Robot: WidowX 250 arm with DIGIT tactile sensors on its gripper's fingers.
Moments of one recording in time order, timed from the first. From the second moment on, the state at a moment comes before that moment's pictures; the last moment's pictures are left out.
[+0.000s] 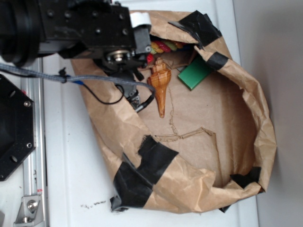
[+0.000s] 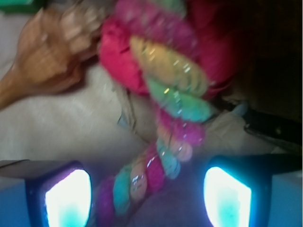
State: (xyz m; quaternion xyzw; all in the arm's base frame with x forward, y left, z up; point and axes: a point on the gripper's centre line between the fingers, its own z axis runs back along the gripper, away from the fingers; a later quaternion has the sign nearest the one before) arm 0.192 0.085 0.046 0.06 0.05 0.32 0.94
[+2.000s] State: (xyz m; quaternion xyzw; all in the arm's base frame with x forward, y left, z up) arm 0.267 0.042 0.165 0.03 -0.06 0.01 1.00
